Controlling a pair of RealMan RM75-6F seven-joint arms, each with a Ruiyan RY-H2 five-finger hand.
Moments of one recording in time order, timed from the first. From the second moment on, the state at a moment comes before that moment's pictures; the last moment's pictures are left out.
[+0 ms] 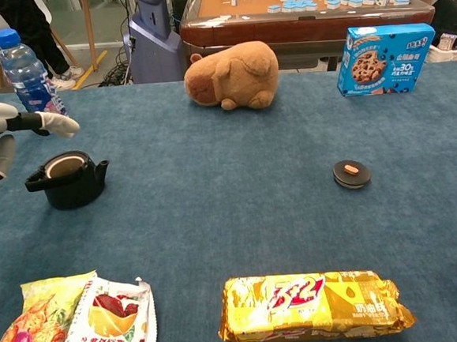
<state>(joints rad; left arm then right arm) -0.65 -1.07 -0.05 -2.02 1.01 0.98 0.50 0.07 -1.04 0.01 -1.60 -1.64 1.53 0.07</state>
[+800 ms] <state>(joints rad) -0.85 -1.10 -0.03 -2.04 0.61 1.02 0.74 0.06 -1.03 0.01 -1.60 -1.65 1.57 0.10</state>
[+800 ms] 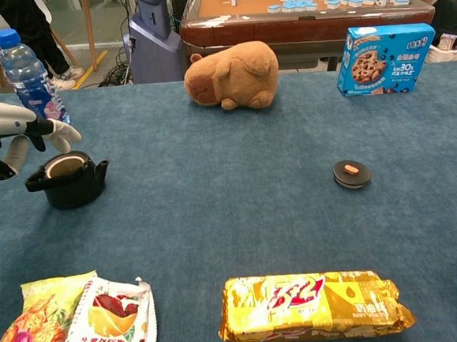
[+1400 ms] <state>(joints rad) -0.95 -1.16 0.00 -2.07 0.38 1.18 0.93 0.06 -1.03 0.02 -1.59 -1.65 1.57 0.11</state>
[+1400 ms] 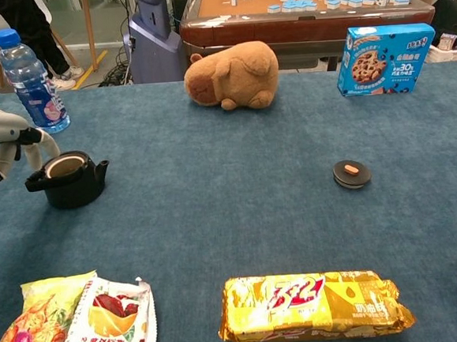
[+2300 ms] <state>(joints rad) -0.98 -1.21 0.01 -2.01 0.37 1.17 0.93 0.06 -1.03 0.02 -1.59 -1.64 1.56 0.11</state>
